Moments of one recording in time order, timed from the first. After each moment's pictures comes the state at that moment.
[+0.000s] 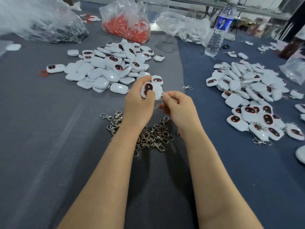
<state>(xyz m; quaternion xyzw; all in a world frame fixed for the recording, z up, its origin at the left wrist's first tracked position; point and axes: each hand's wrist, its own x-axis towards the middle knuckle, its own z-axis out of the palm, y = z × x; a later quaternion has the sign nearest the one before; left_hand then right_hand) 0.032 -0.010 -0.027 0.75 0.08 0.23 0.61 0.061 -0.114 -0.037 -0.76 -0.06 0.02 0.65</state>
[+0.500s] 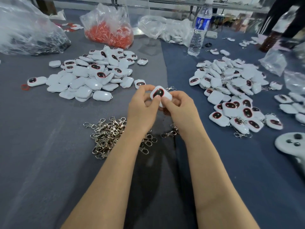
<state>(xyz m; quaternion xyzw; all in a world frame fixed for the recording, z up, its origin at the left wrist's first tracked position) 0.040 -0.051 -0.026 0.73 0.04 0.18 0.66 0.055 -0.155 -0.022 -0.76 -0.02 -0.02 0.65</state>
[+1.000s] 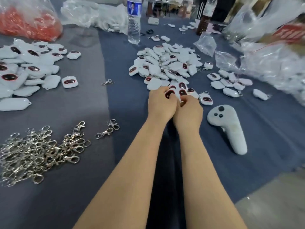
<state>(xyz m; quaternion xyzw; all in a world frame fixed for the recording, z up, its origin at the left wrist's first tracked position) 0.072 -0.236 -0.026 0.82 -0.04 0.01 0.58 0.045 -0.304 -0.035 -0.86 0.25 -0.18 0.40</state>
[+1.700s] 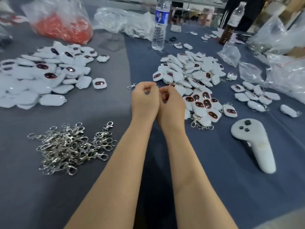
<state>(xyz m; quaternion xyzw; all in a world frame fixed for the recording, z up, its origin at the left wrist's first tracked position) 0.073 -0.155 -0.011 0.68 0.11 0.11 0.71 0.057 -0.213 -0.019 -0.82 0.06 -0.17 0.54</state>
